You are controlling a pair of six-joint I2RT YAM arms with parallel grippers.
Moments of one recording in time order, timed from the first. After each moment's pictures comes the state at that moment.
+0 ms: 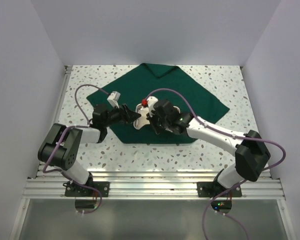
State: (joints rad) left arm -0.26 1.59 0.54 0.81 0.55 -0.56; right arm 0.88 1.52 1.11 -0.36 0.03 0.11
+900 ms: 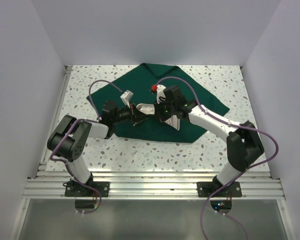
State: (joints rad) left arm -0.37 1.75 0.66 0.91 0.73 -0.58; right arm 0.63 1.65 1.22 -0.34 -0.21 0.12
